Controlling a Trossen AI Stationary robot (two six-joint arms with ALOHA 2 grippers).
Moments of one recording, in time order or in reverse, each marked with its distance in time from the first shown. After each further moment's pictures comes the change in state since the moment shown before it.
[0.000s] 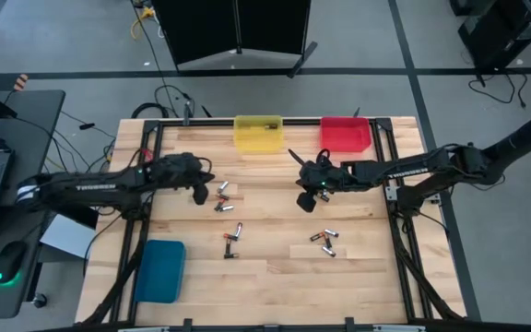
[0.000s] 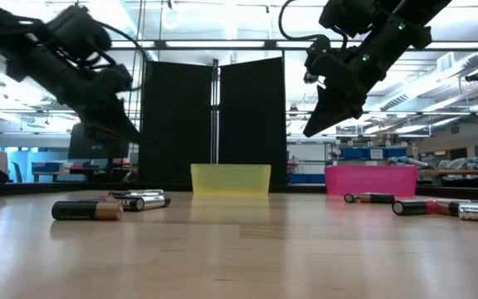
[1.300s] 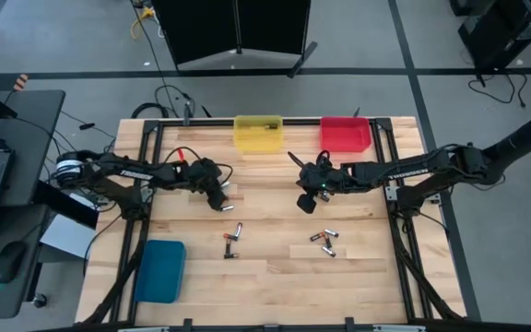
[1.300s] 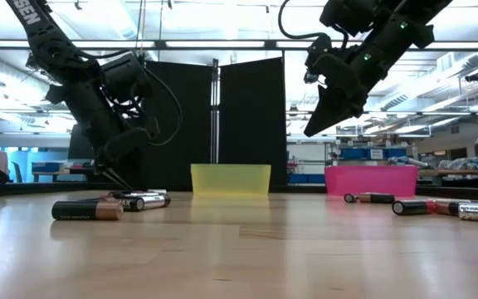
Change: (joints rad) left arm 0.000 0.527 0.116 0.045 -0.011 -0.030; right arm 0.018 0.001 0.000 -0.004 0.026 -0.011
